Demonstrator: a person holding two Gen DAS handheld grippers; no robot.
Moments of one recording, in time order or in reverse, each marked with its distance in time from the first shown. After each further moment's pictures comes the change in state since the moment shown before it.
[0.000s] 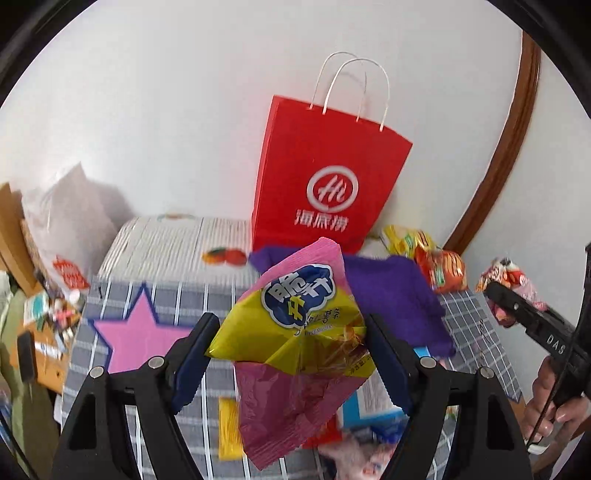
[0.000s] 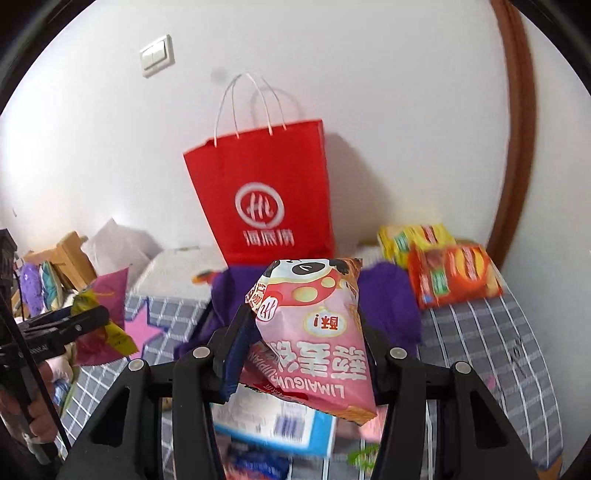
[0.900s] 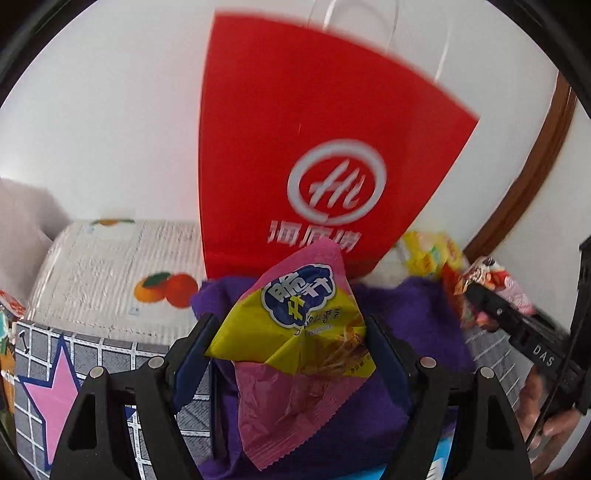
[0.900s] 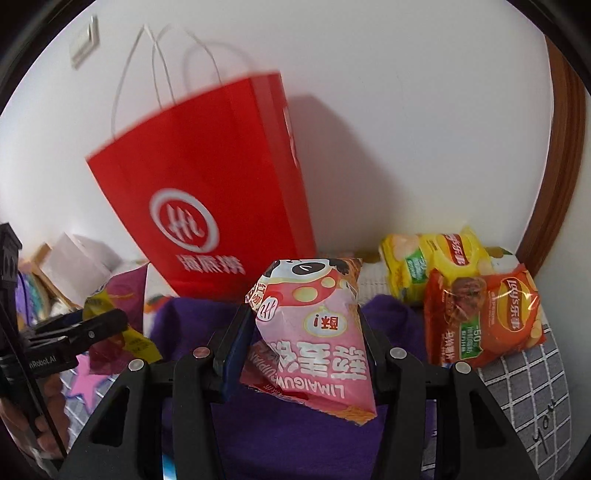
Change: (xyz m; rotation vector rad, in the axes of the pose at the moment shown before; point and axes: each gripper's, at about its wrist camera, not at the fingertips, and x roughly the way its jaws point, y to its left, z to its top) left arm 0.164 -0.026 0.056 -0.021 0.125 -0.027; right arm 0.155 -0.057 0.049 0.018 0.109 -0.003
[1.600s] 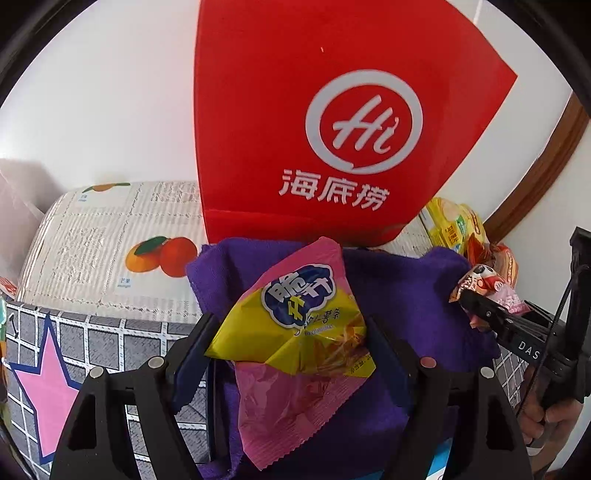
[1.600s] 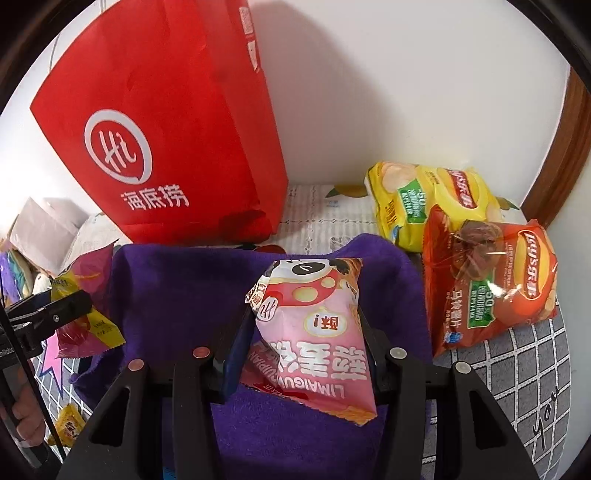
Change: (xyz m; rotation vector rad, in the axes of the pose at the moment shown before) left arm 0.041 0.006 -0.004 -0.014 0.129 0.036; right arm 0.060 -0.026 -0.020 0.005 0.219 -0.045
